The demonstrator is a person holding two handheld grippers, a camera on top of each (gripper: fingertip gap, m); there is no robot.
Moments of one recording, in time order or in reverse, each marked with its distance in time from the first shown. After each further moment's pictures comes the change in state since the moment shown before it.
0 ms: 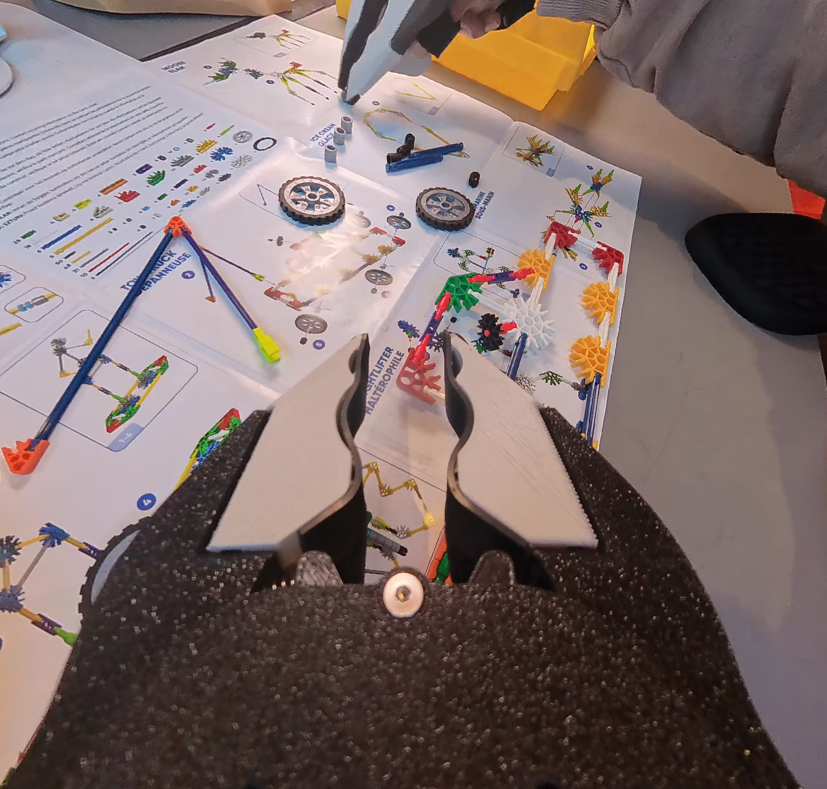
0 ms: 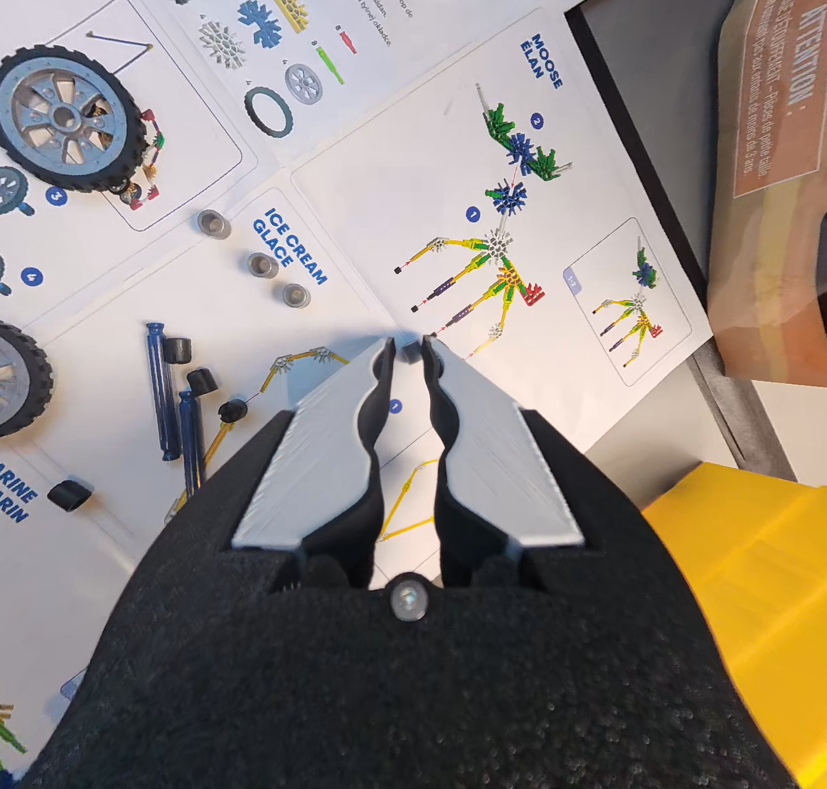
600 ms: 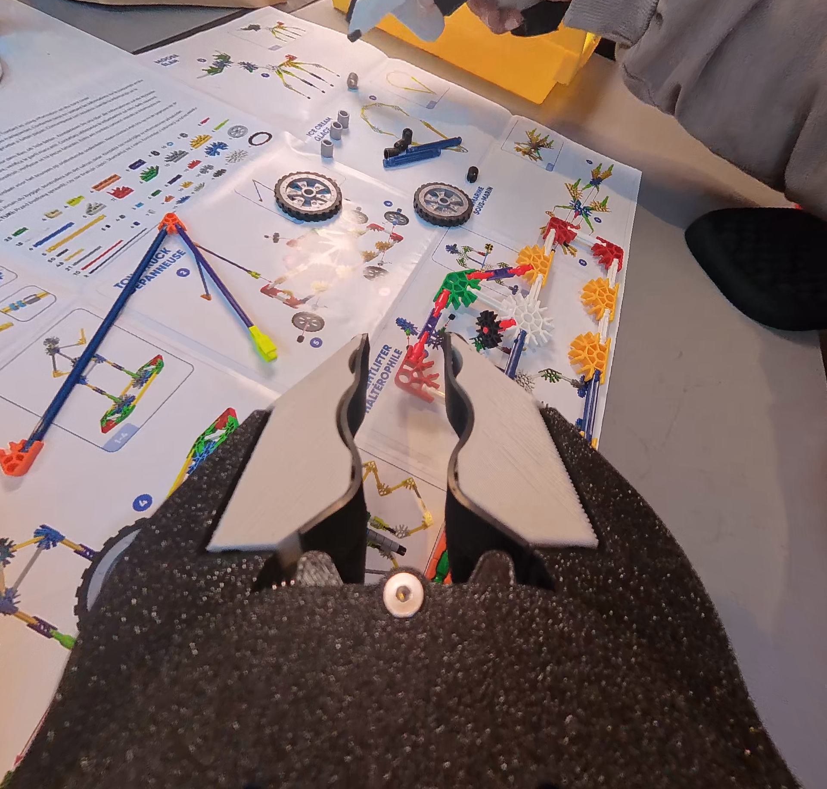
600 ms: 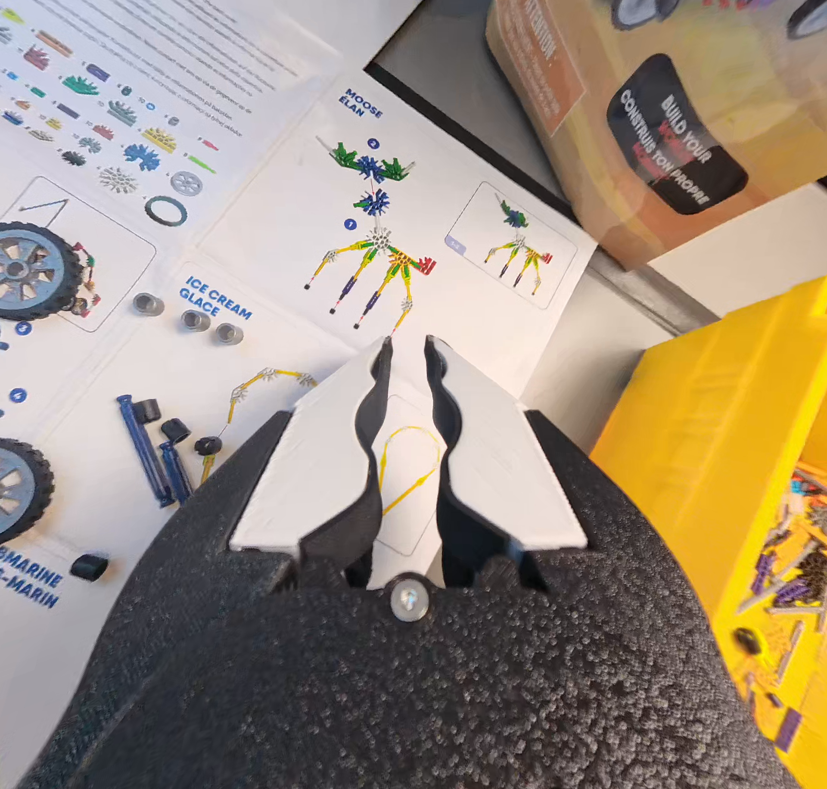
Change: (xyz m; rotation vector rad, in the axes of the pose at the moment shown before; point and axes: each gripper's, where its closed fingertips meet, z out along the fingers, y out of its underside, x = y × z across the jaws) left arm 0.001 0.002 0.001 -0.011 0.005 0.002; right arm 0.034 0.007 -0.031 0.159 0.185 0.334
